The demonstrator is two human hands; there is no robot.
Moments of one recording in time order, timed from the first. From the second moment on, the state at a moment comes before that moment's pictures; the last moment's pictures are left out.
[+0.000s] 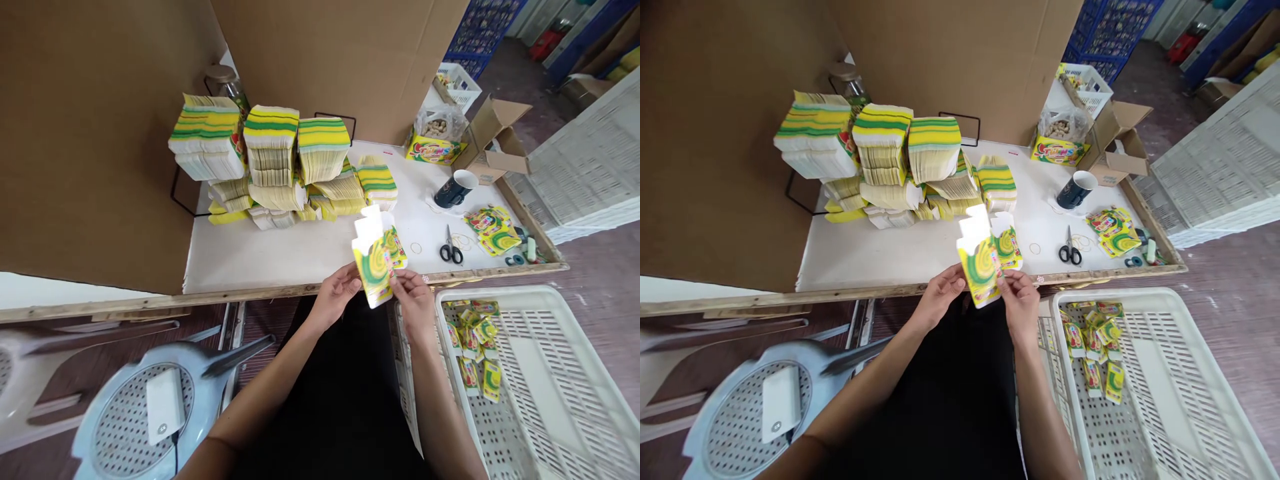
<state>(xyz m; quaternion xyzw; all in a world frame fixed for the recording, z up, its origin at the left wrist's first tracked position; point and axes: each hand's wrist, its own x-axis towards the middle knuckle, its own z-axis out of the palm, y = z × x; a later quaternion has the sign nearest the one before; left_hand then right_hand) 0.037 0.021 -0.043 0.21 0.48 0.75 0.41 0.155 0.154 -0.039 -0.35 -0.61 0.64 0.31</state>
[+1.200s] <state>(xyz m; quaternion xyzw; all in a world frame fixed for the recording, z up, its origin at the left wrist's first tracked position) 0.036 0.007 -0.037 0.18 0.38 0.76 0.49 0.155 0.103 -0.025 -0.30 -0.64 0.67 0.22</state>
